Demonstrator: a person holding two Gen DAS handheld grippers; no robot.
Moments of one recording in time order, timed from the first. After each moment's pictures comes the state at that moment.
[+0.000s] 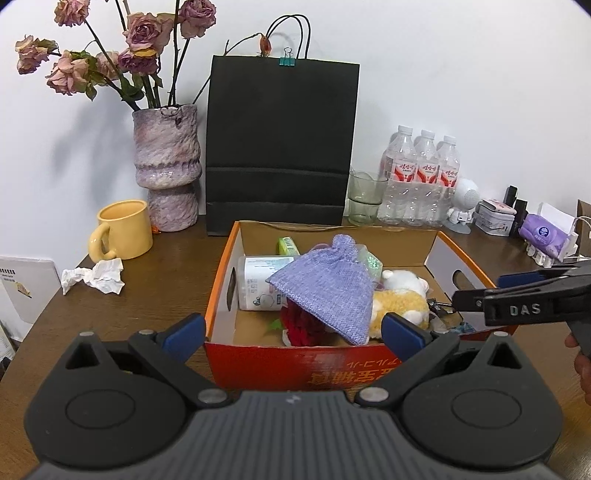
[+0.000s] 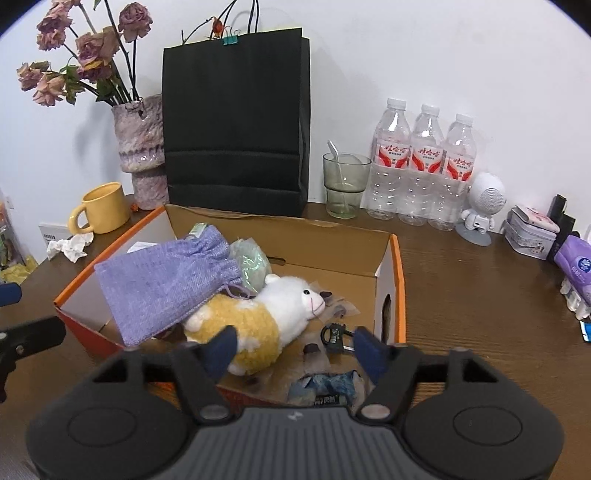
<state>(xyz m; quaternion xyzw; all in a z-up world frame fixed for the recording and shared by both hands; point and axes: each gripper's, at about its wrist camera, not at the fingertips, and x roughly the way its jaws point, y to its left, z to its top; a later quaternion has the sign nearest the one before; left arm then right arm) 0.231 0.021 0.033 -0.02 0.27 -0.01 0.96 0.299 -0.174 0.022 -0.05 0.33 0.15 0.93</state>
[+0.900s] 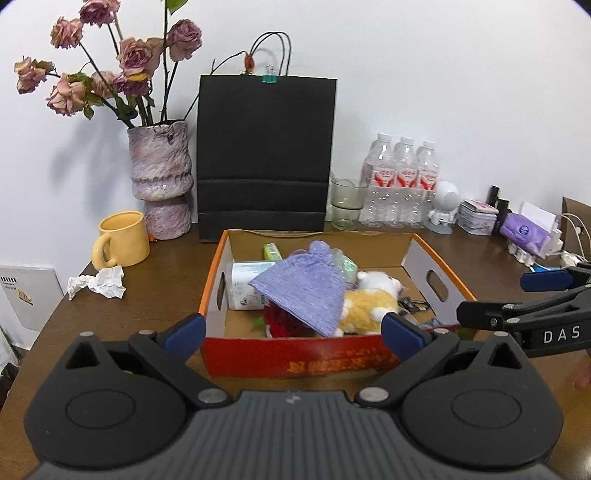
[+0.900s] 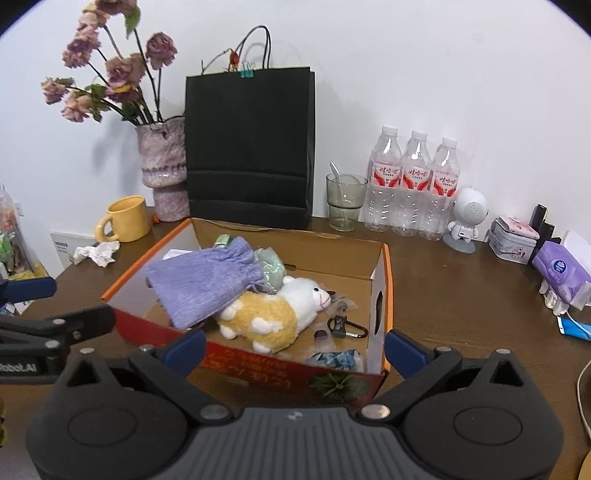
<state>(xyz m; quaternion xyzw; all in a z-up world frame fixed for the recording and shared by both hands) 0.194 0.003 0.059 -0.01 0.26 -0.02 0.96 0.228 -0.181 0.062 -0.05 0.31 0.15 0.94</state>
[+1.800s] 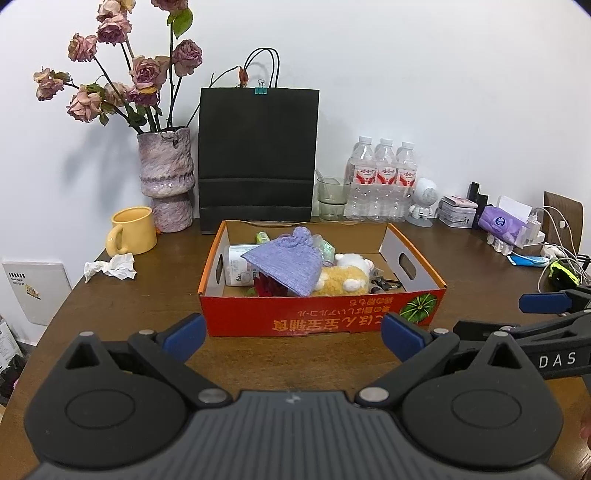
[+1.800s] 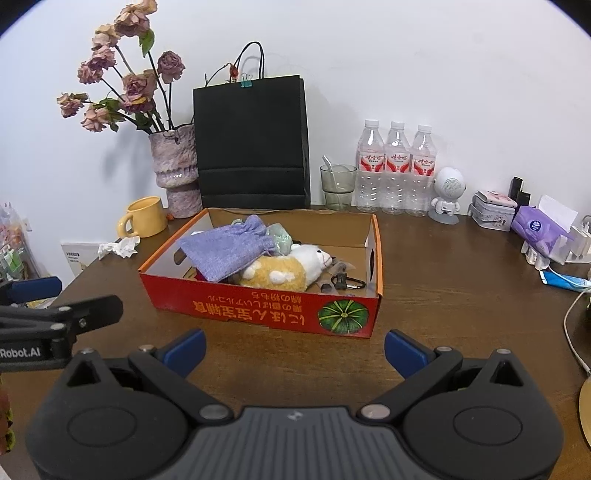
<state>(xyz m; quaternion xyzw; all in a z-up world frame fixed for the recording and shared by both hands) 0.118 -0.013 0.069 -0.01 0.26 -0.02 0.97 0.139 -0.202 0.058 -0.01 0.31 0.14 0.94</state>
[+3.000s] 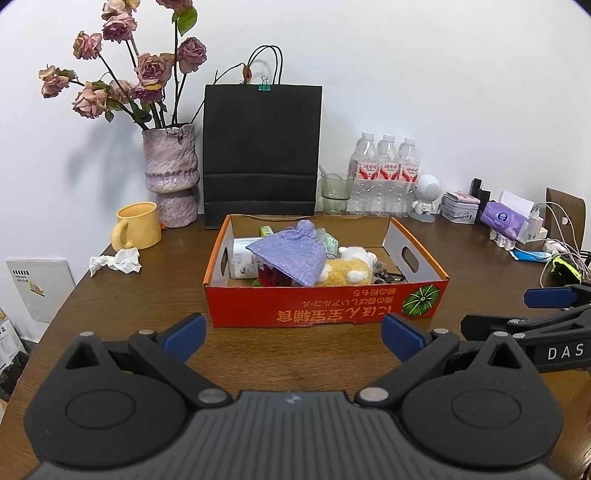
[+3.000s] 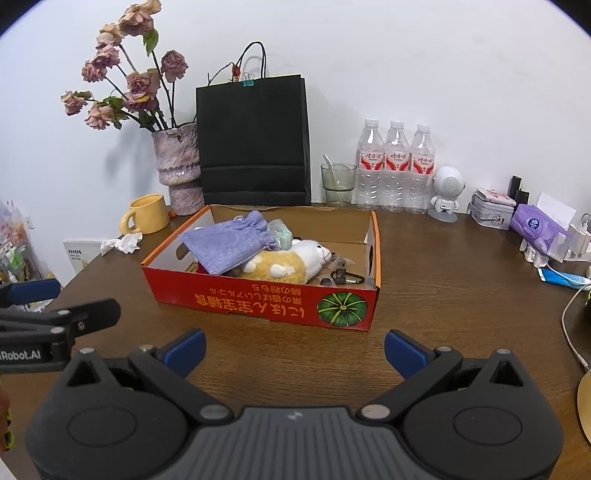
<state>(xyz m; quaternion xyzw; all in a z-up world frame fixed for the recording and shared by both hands) 0.111 -0.013 0.063 -0.01 0.26 -0.01 0.97 0.130 -0.204 0.055 -0.01 0.31 0.14 0.94</state>
